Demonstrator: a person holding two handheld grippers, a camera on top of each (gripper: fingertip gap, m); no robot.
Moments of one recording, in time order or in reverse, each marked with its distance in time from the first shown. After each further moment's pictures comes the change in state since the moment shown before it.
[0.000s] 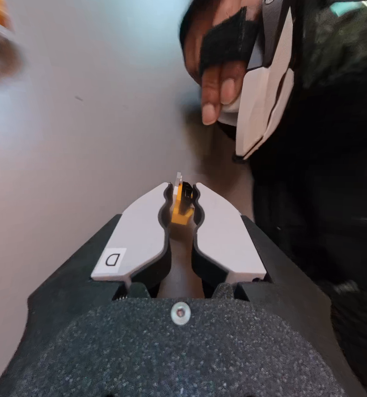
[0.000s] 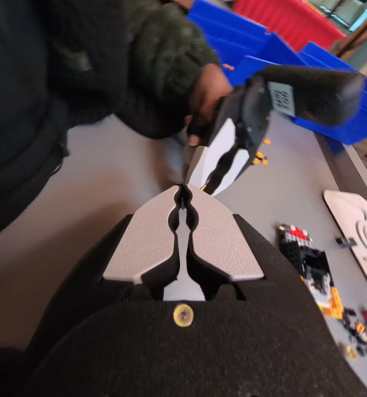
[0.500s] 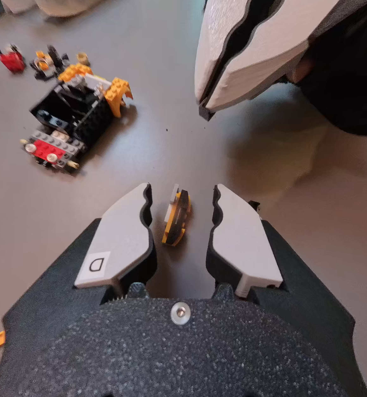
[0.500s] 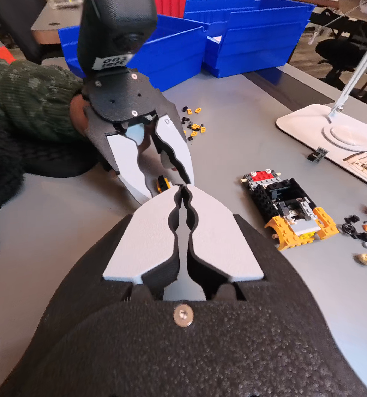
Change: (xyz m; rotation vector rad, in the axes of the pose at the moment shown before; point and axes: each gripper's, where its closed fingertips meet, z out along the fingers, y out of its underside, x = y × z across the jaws) left arm -0.049 -0.017 -0.012 0.076 -0.540 0.316; right arm 0.073 0.028 -0.006 0.014 0.280 0.491
